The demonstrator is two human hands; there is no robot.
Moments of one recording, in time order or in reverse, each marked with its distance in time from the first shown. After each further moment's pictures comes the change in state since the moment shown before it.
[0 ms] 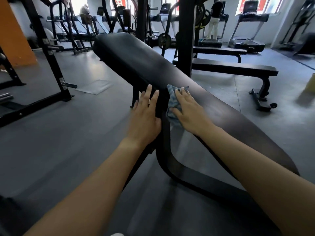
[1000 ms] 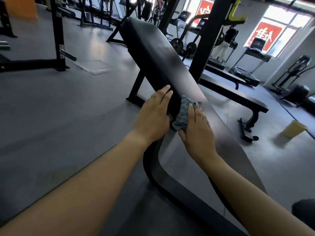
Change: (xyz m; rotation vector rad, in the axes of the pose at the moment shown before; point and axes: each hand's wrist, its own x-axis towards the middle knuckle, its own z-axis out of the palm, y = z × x) left_hand 0.007 -0.003 0.002 -0.172 0.114 -0.049; right_hand -0.022 0.000 0.022 -0.470 0.138 -0.101
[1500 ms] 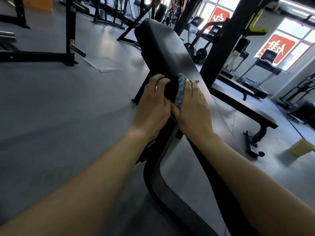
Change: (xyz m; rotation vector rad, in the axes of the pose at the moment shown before) left_hand 0.046 -0.040 -0.011 -0.214 0.272 -0.193; right_hand 0.115 -0.048 0.000 0.119 0.090 -0.102
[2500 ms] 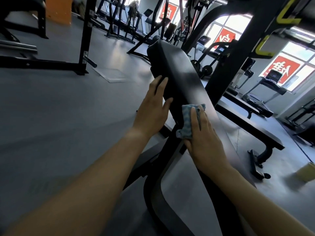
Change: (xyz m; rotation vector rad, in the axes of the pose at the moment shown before) left_hand 0.037 -0.034 -0.007 -0.025 0.055 0.007; right_hand -0.030 0.025 -0.007 -0.015 -0.108 -0.215
